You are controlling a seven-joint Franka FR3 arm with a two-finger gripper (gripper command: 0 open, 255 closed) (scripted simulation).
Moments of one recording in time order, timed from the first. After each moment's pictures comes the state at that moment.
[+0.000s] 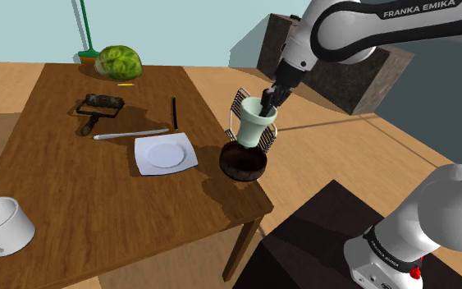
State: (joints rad) arm 0.07 -0.32 0.12 -2.35 0.21 2.17 -0.03
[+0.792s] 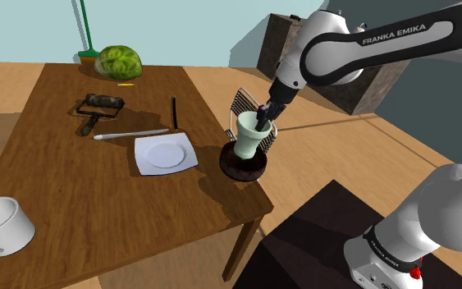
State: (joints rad) arm 0.07 -0.27 0.12 -2.43 0.23 2.31 -0.05
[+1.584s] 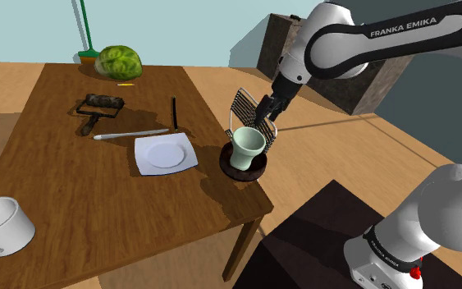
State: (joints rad) arm 0.07 -0.30 0.12 -2.42 0.23 2.27 -0.05
